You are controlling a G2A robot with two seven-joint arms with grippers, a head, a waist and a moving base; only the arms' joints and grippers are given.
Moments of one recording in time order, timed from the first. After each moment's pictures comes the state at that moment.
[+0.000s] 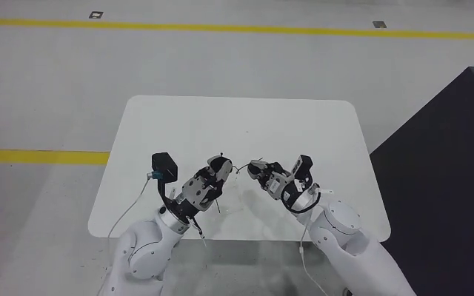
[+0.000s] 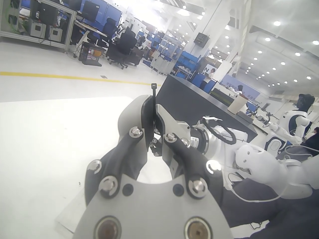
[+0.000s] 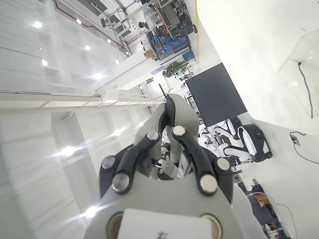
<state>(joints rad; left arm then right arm) 1.47 -1.36 -1.33 -1.98 0.75 -0.47 -0.23 -1.31 -1.11 1.08 -1.89 0.91 0.23 0.07</state>
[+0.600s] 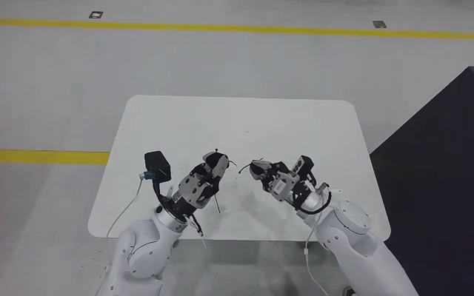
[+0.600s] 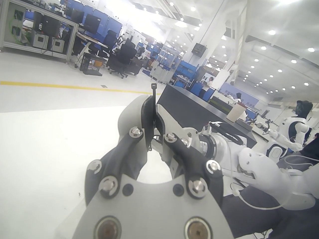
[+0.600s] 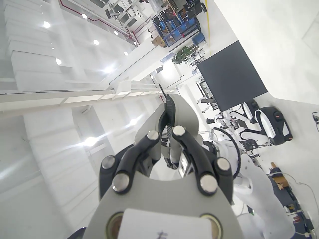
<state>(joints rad) 1.46 -1.35 -1.33 -1.99 0.75 -0.49 -0.16 -1.35 -1.12 1.17 -1.93 1.03 0.28 0.16</state>
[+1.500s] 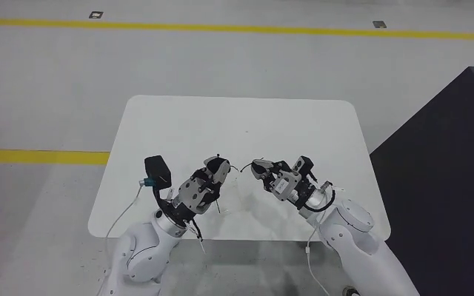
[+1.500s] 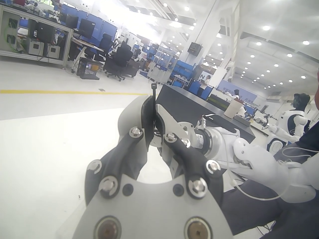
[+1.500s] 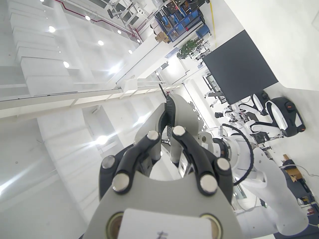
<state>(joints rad) 1.48 -1.33 -1.32 -2.00 0.79 -0.52 -0.12 -1.35 -1.13 1.18 -1.93 1.09 0.30 0.18</state>
